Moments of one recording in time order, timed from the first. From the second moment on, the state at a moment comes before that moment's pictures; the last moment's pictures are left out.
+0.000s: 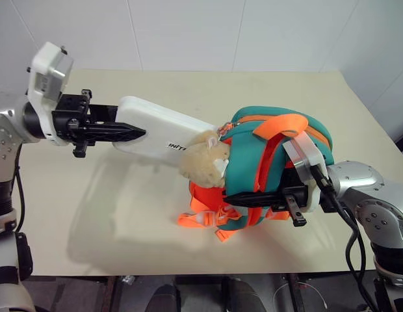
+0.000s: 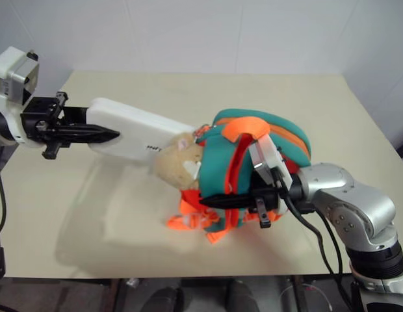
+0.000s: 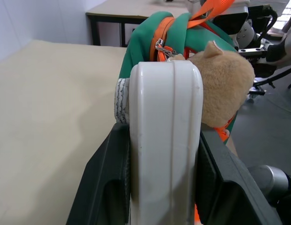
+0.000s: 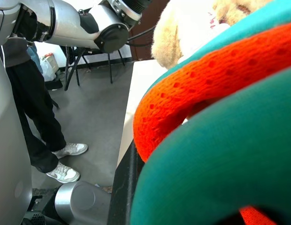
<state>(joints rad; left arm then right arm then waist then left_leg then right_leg) -0.87 1.02 0.18 0.05 -0.72 0.74 -1.37 -0.54 -0.75 -0.02 -0.50 0.93 0.78 1.08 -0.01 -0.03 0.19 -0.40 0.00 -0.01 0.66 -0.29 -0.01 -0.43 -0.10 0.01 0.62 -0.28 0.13</state>
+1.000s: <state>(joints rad) -0.83 1.09 0.29 -0.12 -0.85 0.93 -1.29 -0.55 -0.74 0.00 -0.46 0.88 0.74 1.14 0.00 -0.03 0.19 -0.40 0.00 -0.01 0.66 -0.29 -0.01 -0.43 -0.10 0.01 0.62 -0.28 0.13</state>
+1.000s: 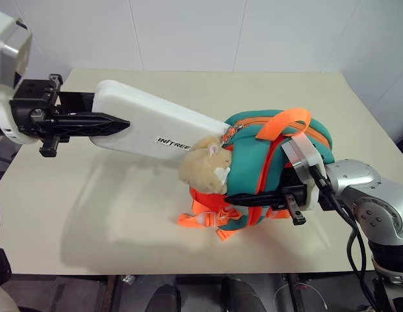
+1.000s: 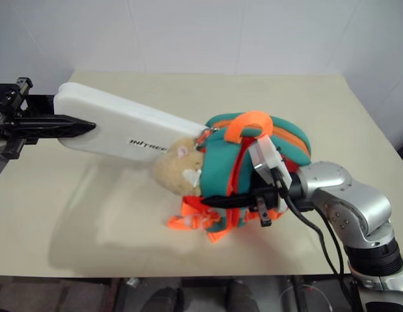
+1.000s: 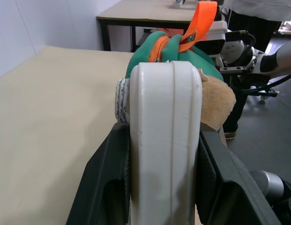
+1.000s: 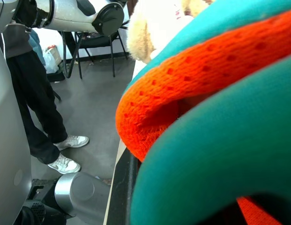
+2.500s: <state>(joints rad) -0.94 0.49 -0.13 0.07 -0.47 0.62 -1.18 -0.56 -0.69 0.03 -0.45 0.83 0.72 1.10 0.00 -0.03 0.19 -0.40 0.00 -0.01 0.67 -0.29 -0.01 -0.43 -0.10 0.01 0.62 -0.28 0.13</state>
